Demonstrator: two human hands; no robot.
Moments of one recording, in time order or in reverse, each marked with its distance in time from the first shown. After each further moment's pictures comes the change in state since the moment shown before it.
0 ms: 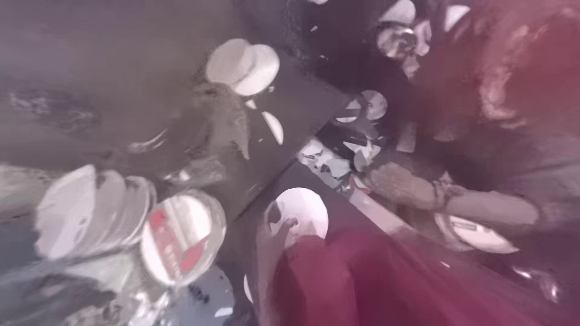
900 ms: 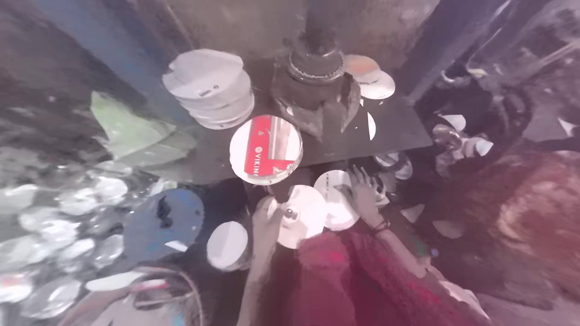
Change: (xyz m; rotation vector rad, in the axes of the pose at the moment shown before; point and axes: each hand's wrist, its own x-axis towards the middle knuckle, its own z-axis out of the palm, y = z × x) left_hand -0.080 -0.031 -0.041 -0.458 0.478 -0.176; right_hand 0.084 -0.143 0.006 0.303 0.397 0.030
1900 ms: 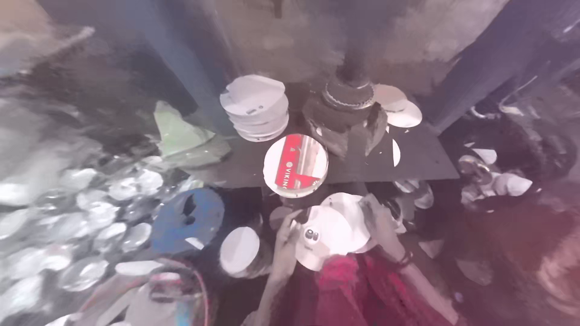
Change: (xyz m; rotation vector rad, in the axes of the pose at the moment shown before) left_hand -0.013 -0.018 0.007 -0.460 -0.078 0.041; right_hand -0.006 -0.030 -0.025 0.206 0.016 -0.082
